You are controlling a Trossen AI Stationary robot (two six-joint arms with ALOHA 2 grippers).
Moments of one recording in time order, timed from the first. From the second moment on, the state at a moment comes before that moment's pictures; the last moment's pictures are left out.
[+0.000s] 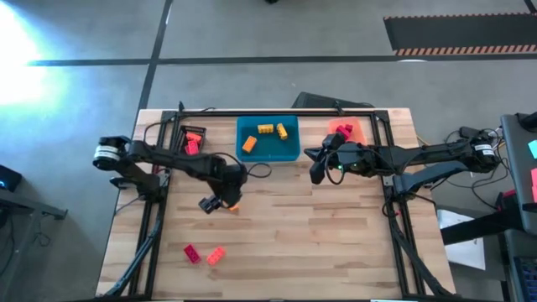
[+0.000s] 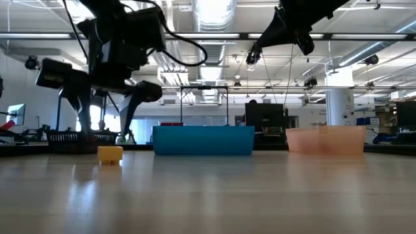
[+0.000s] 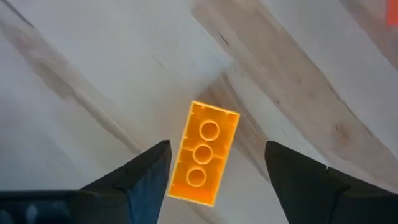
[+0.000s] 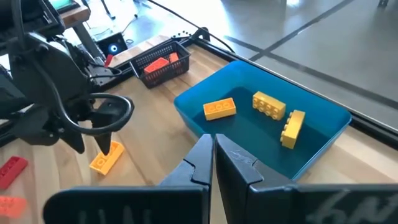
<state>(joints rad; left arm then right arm) 0.02 1.52 0.92 -0.73 0.22 0.75 0.02 1.14 0.85 -0.16 0.45 0.46</state>
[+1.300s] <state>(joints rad) 0.03 1.45 0.87 -0.46 -0.10 0.43 0.02 1.14 0.87 -0.14 0.37 0.37</state>
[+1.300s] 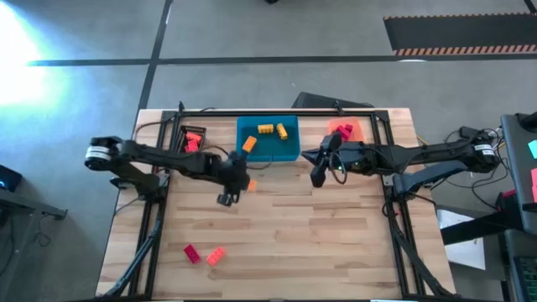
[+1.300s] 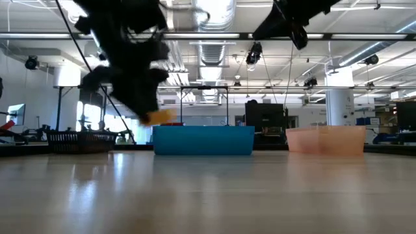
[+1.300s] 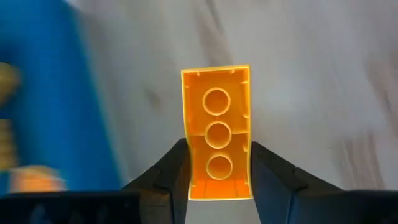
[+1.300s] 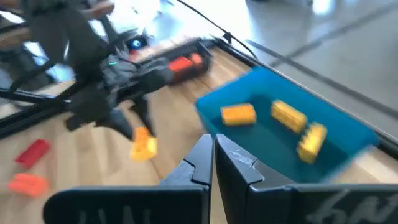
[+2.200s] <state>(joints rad) 0.07 1.24 0.87 0.54 -0.02 -0.18 -0.04 1.40 1.45 -0.16 0.05 0.19</state>
